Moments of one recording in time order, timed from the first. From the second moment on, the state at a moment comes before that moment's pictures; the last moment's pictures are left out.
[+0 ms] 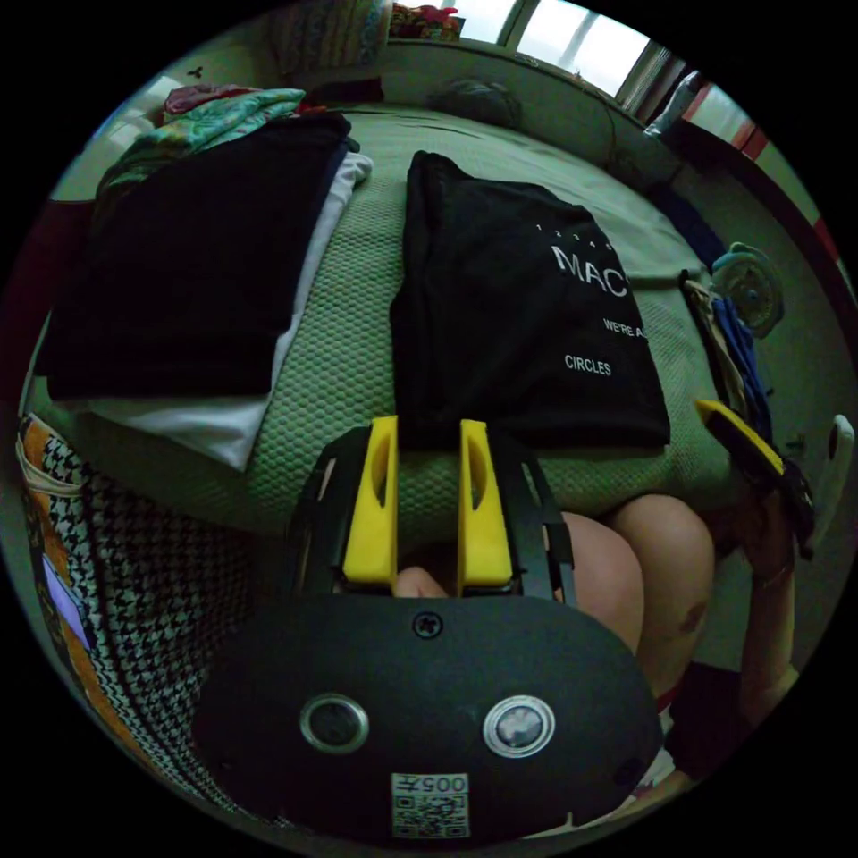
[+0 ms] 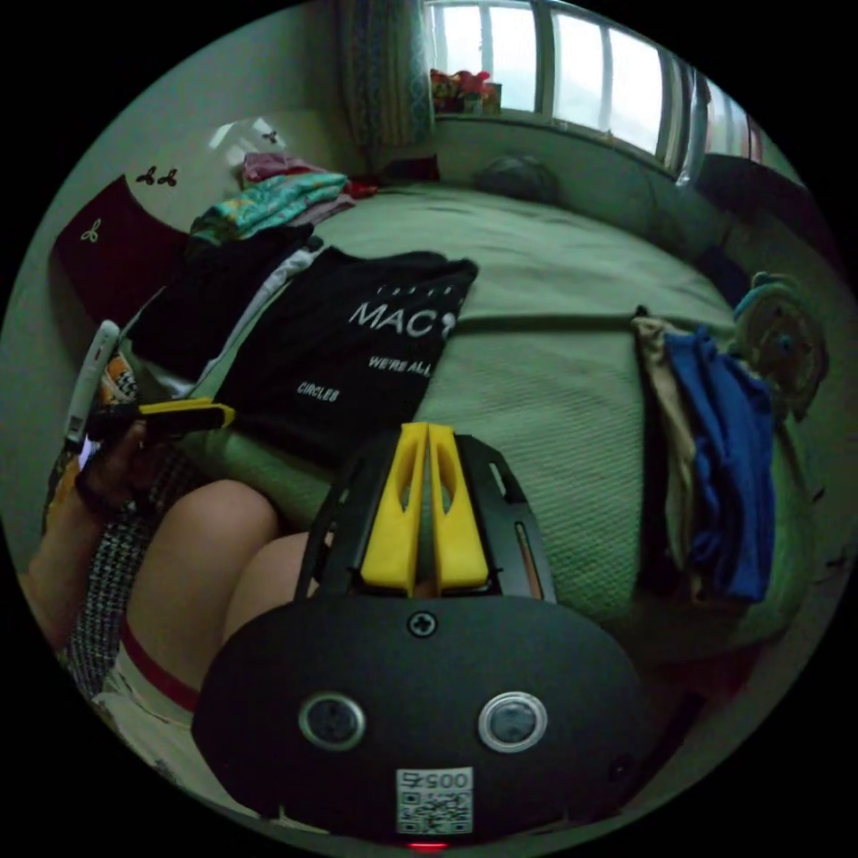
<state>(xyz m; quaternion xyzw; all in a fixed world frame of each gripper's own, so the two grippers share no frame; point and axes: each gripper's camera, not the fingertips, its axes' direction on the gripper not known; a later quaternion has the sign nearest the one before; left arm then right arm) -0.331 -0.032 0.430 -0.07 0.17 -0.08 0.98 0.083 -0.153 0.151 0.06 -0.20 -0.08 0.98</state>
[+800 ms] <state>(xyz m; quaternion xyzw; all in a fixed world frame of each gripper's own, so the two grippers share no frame) -0.183 -0.044 0.367 -0.05 0.13 -0.04 0.99 0.104 -0.374 0.271 -0.05 -0.22 0.01 0.98</state>
